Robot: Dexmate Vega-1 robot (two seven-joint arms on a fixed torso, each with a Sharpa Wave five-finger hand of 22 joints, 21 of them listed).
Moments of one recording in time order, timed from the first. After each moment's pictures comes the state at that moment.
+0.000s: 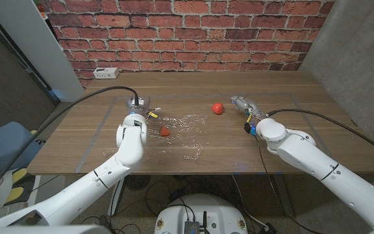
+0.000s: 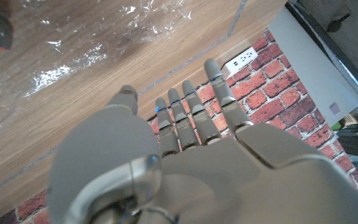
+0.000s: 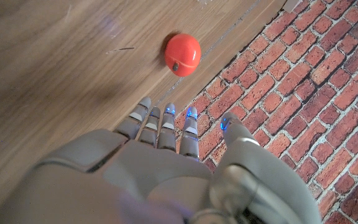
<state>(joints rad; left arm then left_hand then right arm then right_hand) 0.93 0.68 0.63 -2.01 1.37 0.90 -0.40 0.92 0.13 0.26 -0.04 0.18 0.48 -0.08 0.20 0.19 0.49 -0.07 0.25 0.29 0.53 -0.05 0.22 0.25 0.39 0.12 0.80 0.17 -0.94 -0.73 -0.51 -2.01 0.40 -0.38 -0.37 0.35 0.19 0.42 -0.10 0.18 0.33 -0.03 0.20 0.18 0.27 0.09 0.22 0.21 0.12 0.05 0.23 0.21 0.18 0.04 0.21 0.18</state>
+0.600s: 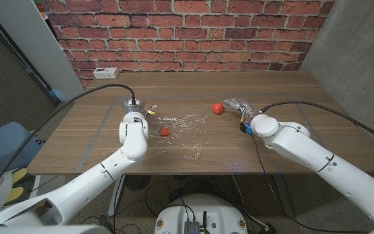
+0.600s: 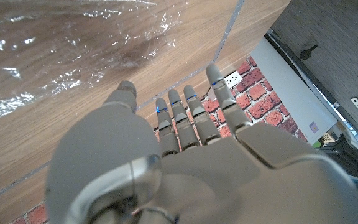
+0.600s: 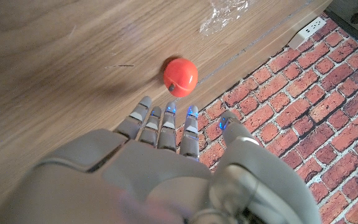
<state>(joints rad) 0.83 0.64 0.70 -1.85 1.38 0.98 -0.50 0.93 0.11 0.27 -0.06 0.18 0.47 -0.08 0.20 0.19 0.49 -0.08 0.24 0.28 0.48 -0.05 0.20 0.22 0.33 0.15 0.76 0.17 -0.86 -0.75 -0.59 -2.07 0.34 -0.66 -0.33 0.36 0.19 0.43 -0.09 0.18 0.35 -0.03 0.20 0.18 0.29 0.08 0.22 0.21 0.13 0.04 0.23 0.22 0.18 0.03 0.22 0.18</state>
